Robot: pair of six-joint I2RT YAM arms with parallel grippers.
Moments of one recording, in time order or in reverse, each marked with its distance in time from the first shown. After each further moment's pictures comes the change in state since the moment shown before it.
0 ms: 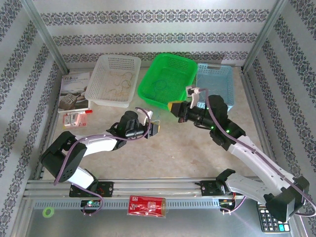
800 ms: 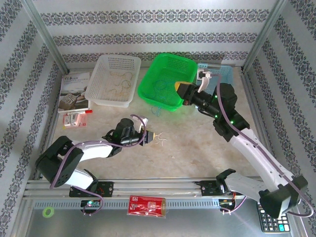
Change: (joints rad) left arm 0.000 -0.088 -0.137 0.022 -0.004 -0.038; right arm -0.101 0.093 0.138 0.083 0.065 0.015
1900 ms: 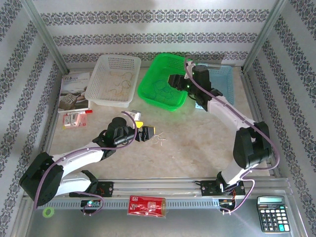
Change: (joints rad) left arm 0.000 -0.226 0.000 -0.103 -0.126 -0.036; right arm -0.105 0.517 0.189 -0.022 0.042 -0.092
